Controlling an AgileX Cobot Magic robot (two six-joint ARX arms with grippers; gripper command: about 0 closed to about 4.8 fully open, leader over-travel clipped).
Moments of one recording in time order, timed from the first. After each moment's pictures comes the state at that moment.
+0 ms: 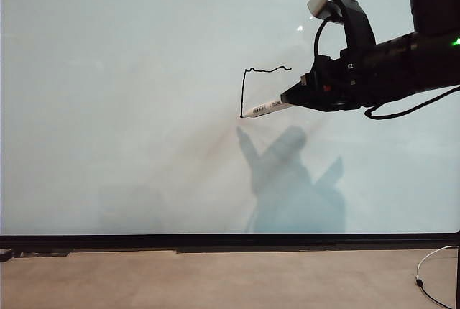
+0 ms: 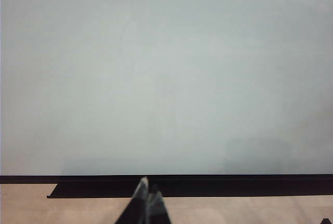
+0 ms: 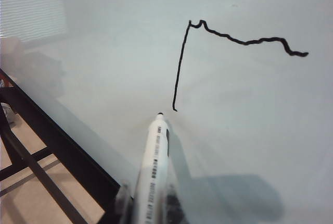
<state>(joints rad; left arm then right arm) 0.00 0.00 0.00 -0.03 0.00 -0.01 0.38 1.58 0.56 0.93 -0.40 -0.14</state>
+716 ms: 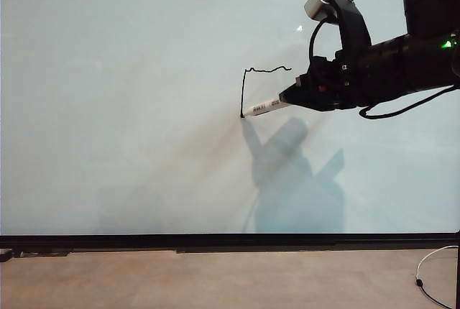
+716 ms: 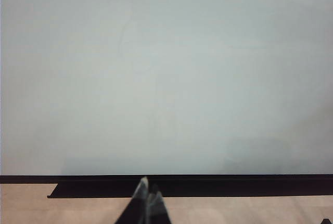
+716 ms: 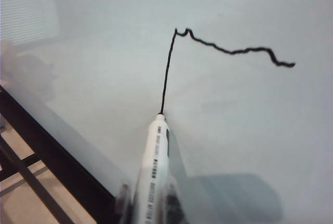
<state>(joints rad) 0.00 0.00 0.00 -0.03 0.00 -0.01 0.38 1.61 0.59 0.95 -0.38 -0.14</state>
